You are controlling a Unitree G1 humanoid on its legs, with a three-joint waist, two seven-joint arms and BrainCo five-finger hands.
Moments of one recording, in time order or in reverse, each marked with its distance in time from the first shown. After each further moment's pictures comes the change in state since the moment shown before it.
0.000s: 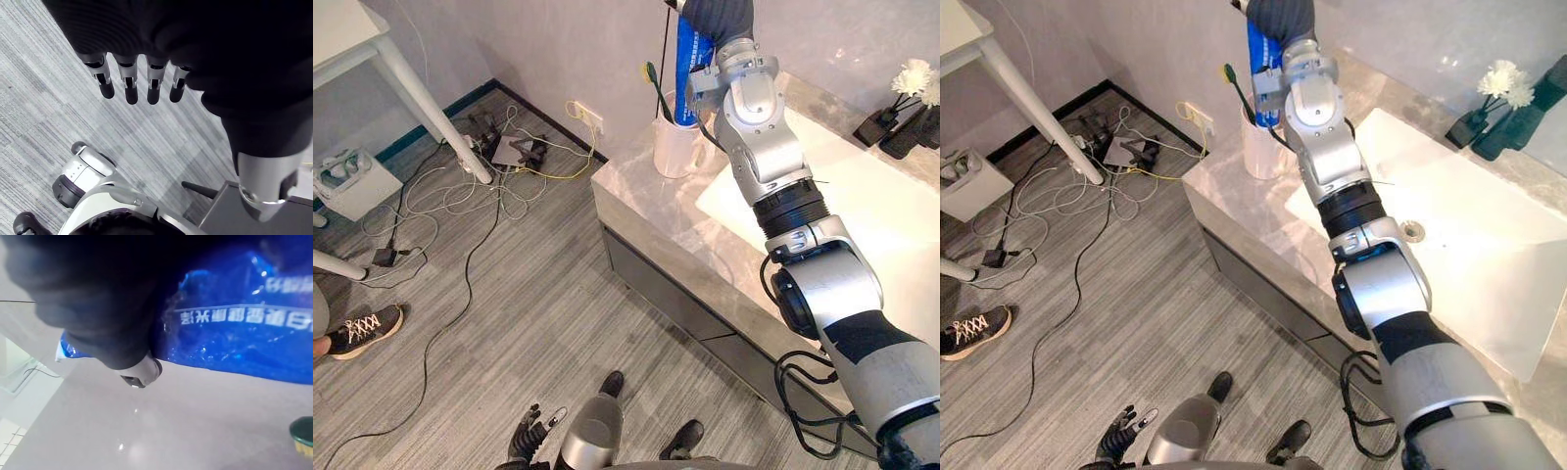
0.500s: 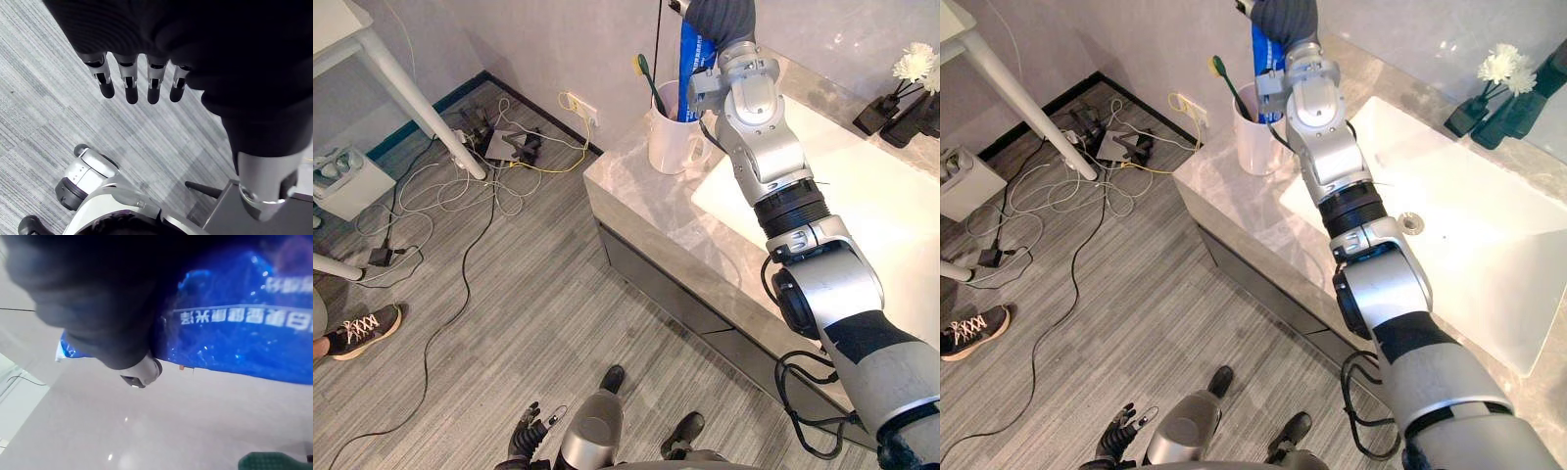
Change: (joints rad) left arm -0.001 0.007 -0.018 -0.011 -0.009 -0.001 0.018; right arm 0.012 0.000 0.000 0.011 -0.001 0.007 0.000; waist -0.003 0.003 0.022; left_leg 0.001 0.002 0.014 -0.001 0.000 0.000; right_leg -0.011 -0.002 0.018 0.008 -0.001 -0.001
